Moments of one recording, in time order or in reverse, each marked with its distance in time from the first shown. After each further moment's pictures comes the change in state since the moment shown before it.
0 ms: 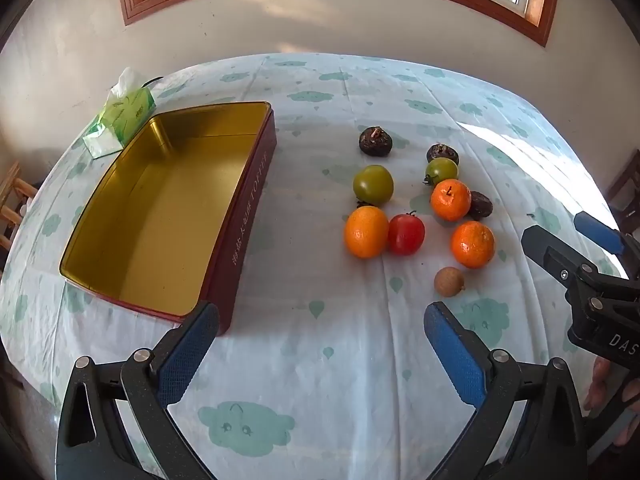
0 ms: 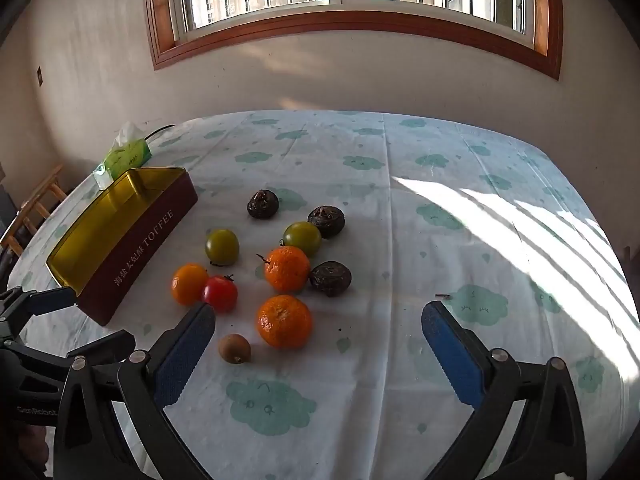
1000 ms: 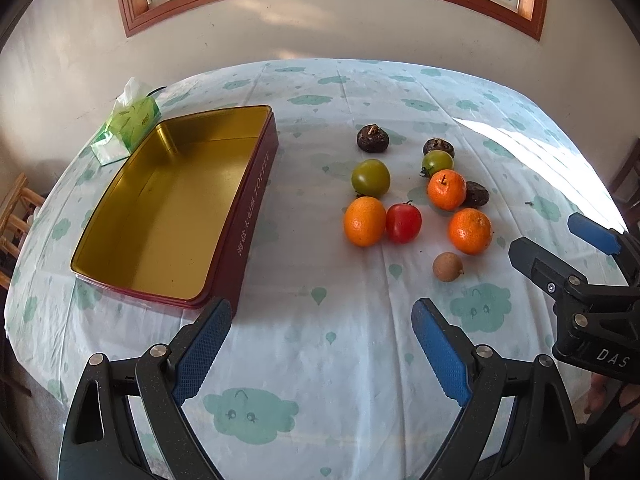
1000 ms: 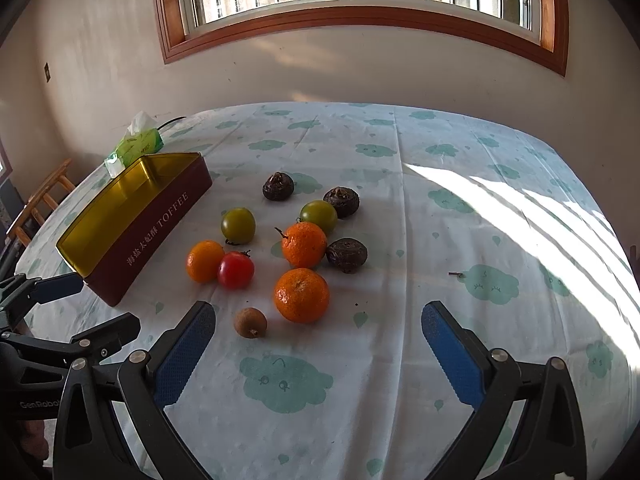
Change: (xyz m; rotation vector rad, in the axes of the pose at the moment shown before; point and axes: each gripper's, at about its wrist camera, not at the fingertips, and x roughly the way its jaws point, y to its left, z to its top) left arm -0.011 -0.008 -0.017 0.029 -0.009 0.020; right arm -0.006 0.008 -0.018 0.010 0.008 0.041
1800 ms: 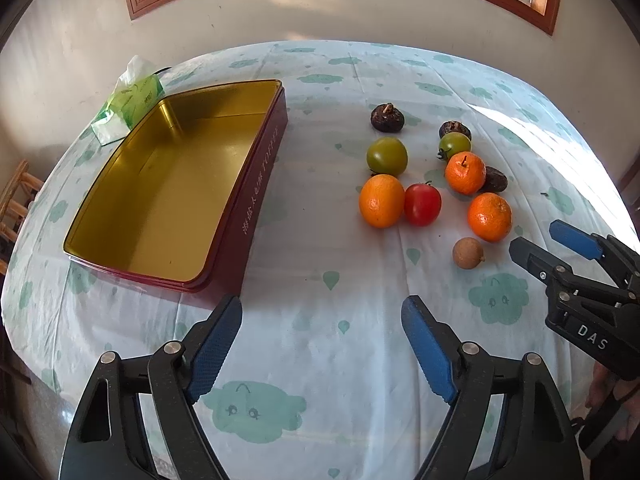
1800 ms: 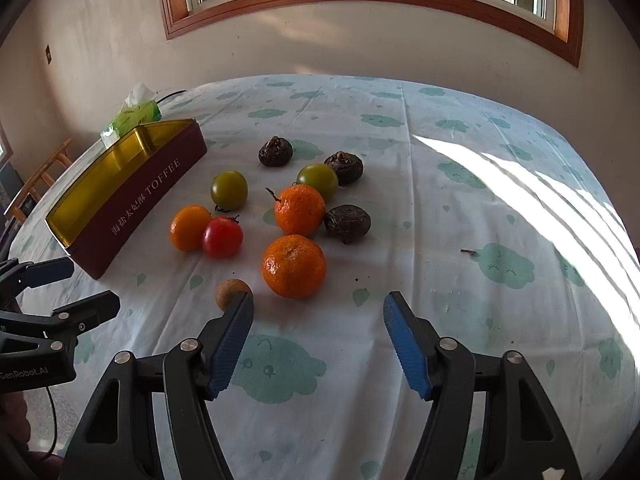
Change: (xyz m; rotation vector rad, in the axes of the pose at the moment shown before) left arm 0.017 0.010 -0.007 -0.022 0.048 0.010; right arm 0.031 -0.003 -0.013 -0.040 0.085 0.010
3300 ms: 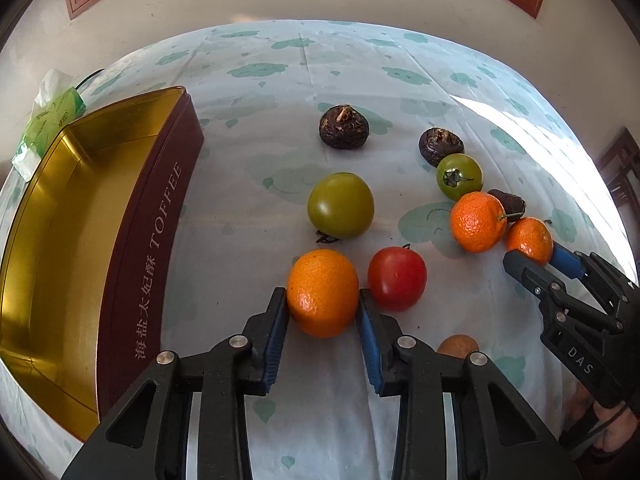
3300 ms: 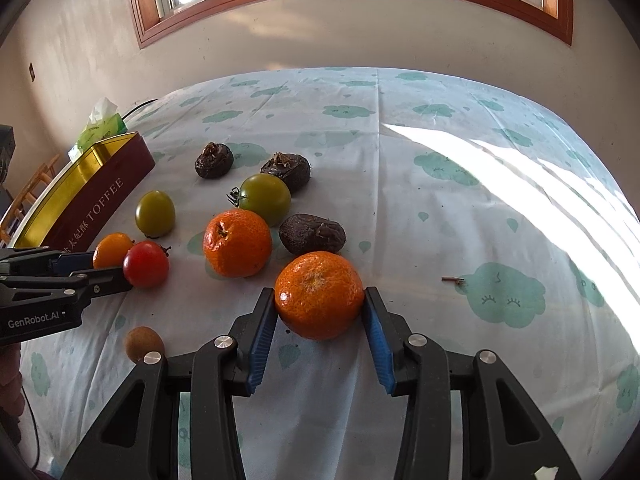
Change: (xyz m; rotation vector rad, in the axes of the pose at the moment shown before) left arm 0.075 -0.028 0.069 0.065 0.077 -0.134; right arm 0.043 -0.043 0.016 0.061 -0.007 -0.014
